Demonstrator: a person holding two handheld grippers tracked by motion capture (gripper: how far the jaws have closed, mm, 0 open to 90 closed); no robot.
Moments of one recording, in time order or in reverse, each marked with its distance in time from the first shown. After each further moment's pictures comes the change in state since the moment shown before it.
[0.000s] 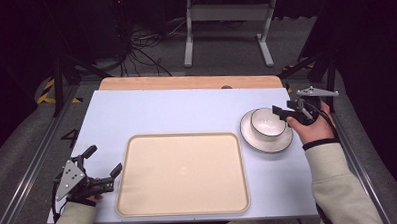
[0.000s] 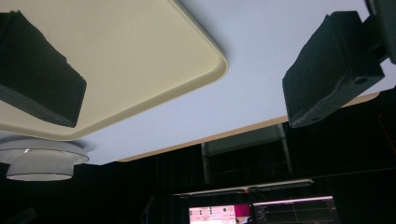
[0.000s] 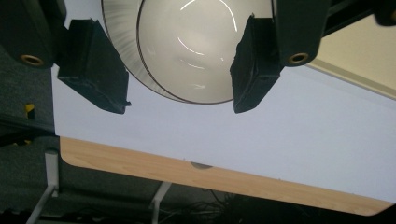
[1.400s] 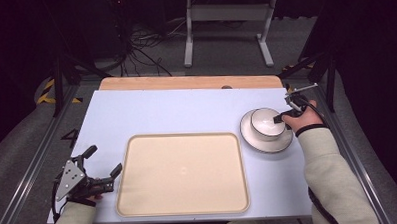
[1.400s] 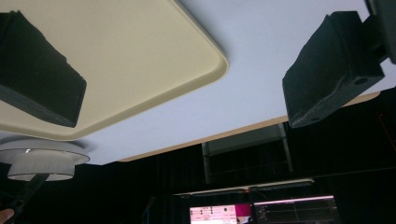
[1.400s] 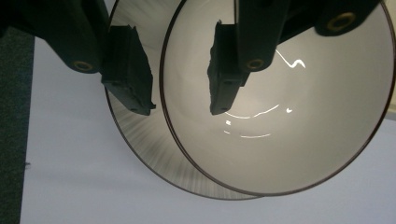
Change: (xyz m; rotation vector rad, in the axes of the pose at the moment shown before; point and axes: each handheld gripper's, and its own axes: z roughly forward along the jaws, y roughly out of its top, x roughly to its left) left arm 0.000 0.000 0.000 0.000 -0.003 0.002; right arm -0.025 -0.006 0.057 0.474 -0.053 0.170
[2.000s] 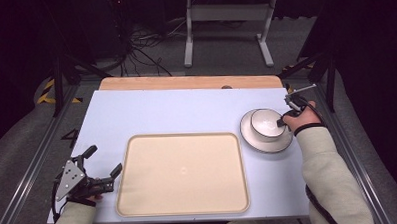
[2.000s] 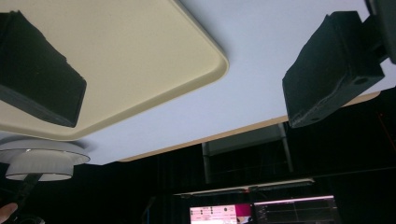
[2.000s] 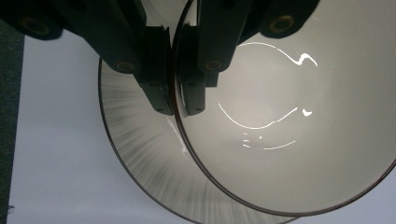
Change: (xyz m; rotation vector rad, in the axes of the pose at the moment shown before) left arm 0.000 0.000 0.000 -0.001 0.000 0.001; right arm -0.004 0.002 0.008 0.111 0.002 0.074
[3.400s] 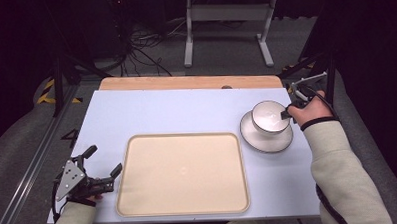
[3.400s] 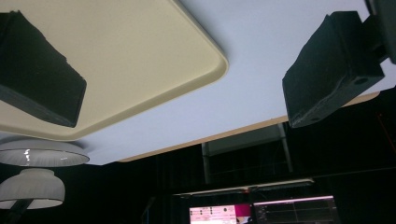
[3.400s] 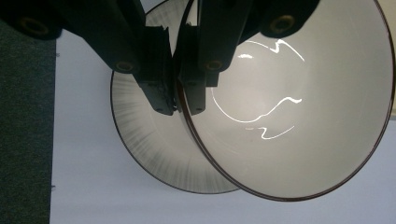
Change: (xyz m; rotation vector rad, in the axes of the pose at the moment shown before) left arm 0.000 0.000 0.000 0.002 0.002 -0.001; right arm 0.018 0.007 -0.057 -0.039 -0.002 0.046
